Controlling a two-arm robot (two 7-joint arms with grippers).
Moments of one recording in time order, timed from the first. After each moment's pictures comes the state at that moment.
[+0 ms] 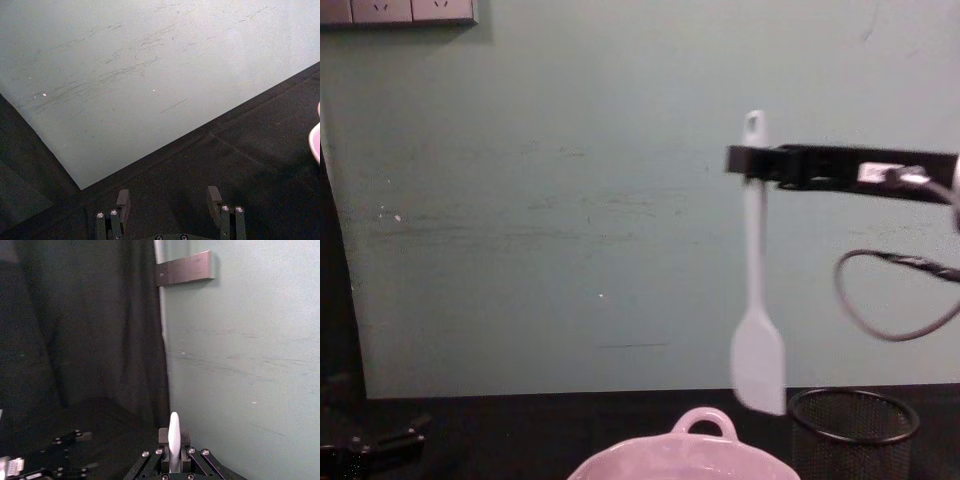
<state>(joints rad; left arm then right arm) -0.20 0.60 0.45 -1.41 -0.25 -0.12 0.03 0.41 0.45 -0.40 -1.64 0.57 0.18 0.36</state>
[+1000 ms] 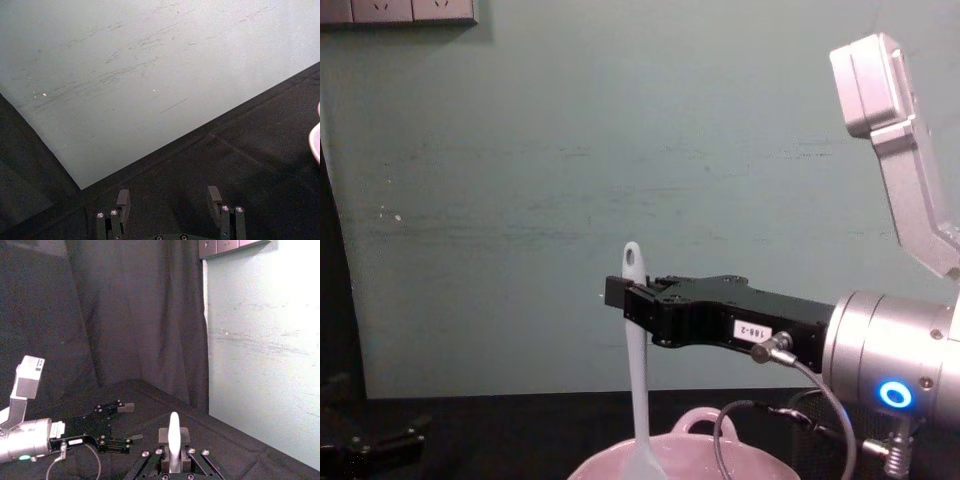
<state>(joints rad) -0.20 0.60 0.45 -1.41 -0.25 -0.12 0.03 0.39 0.30 -0.52 -1.44 0.45 -0.01 0.47</state>
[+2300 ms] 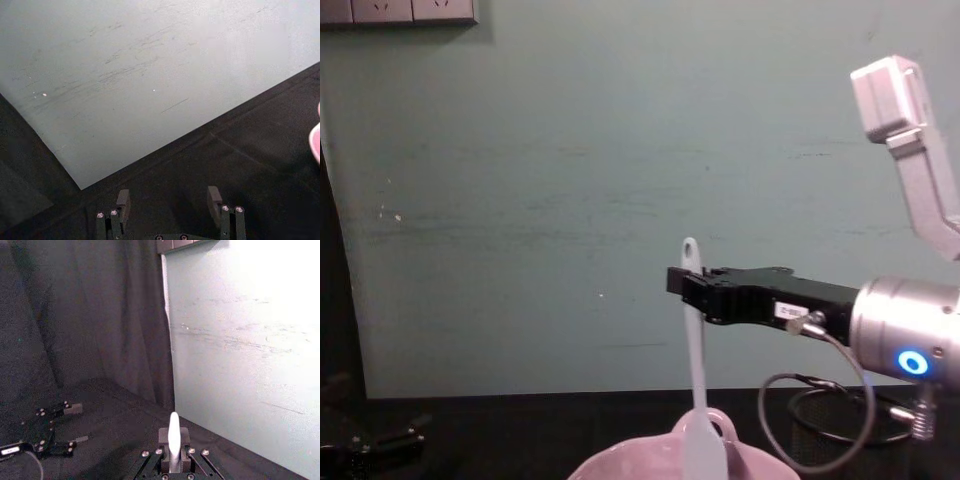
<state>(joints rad) -0.20 0.60 0.45 -1.41 -0.25 -0.12 0.03 0.46 0.26 -0.45 -1.29 0.43 0.00 0.46</state>
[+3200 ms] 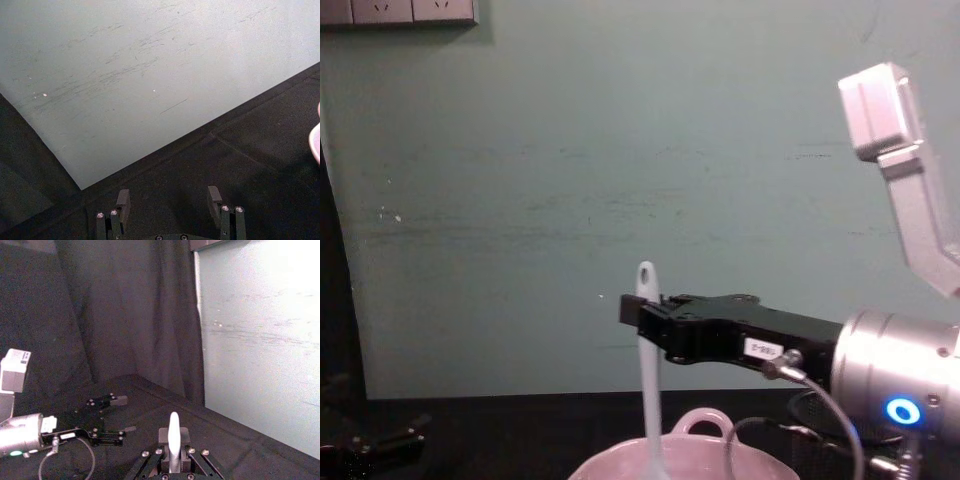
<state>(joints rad) -0.20 0.60 0.45 -1.41 -0.25 -0.12 0.03 0.37 0.28 -0.49 -1.40 0.44 0.00 0.48</state>
